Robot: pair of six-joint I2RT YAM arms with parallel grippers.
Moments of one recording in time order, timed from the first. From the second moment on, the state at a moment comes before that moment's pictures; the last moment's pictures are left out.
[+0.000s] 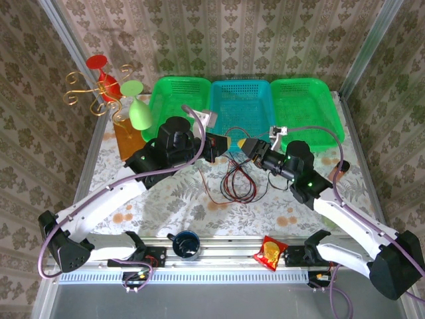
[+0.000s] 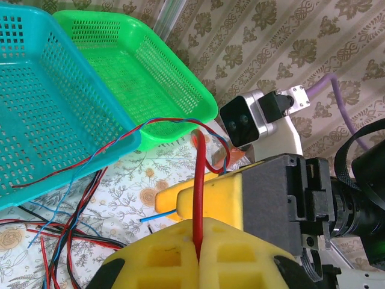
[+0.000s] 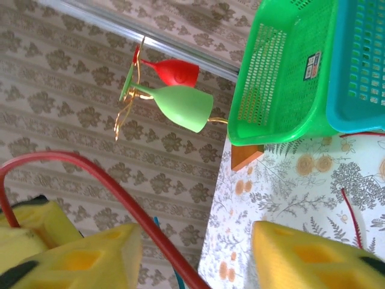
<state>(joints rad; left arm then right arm) -0.88 1.23 1.24 -0.32 0.23 -0.51 0.50 1.02 0.67 0.23 -0.32 1.10</state>
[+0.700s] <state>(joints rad) -0.88 1.23 1.24 -0.33 0.21 -0.51 0.50 0.89 0.69 0.09 -0.28 1.04</state>
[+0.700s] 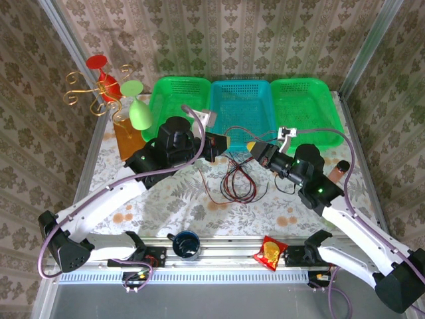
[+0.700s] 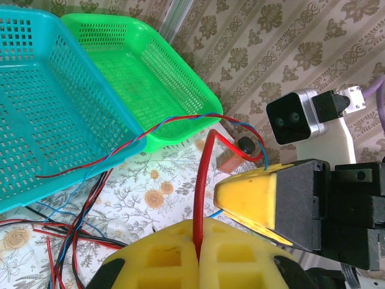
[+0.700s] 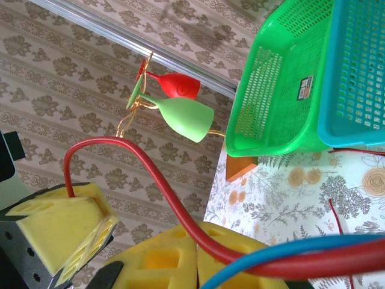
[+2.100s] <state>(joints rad) -0.72 1.18 1.16 -0.35 0.18 -0.52 0.49 0.85 0.80 -0.16 -0.32 0.99</state>
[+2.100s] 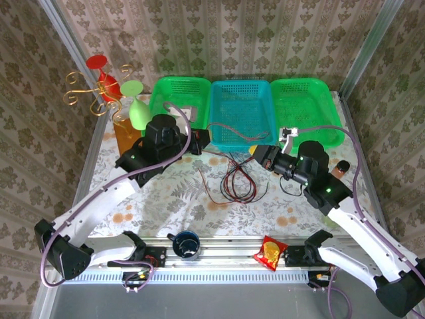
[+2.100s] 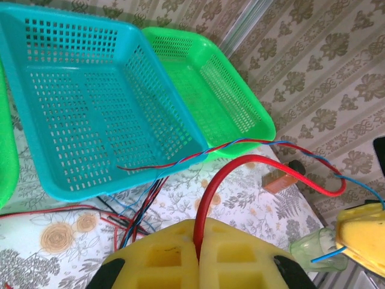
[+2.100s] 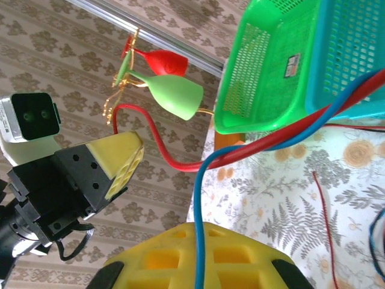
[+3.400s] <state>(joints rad) -0.68 1.17 1.06 -0.38 0.15 -0.52 0.43 0.88 1.01 -0.78 -0.07 0.63</state>
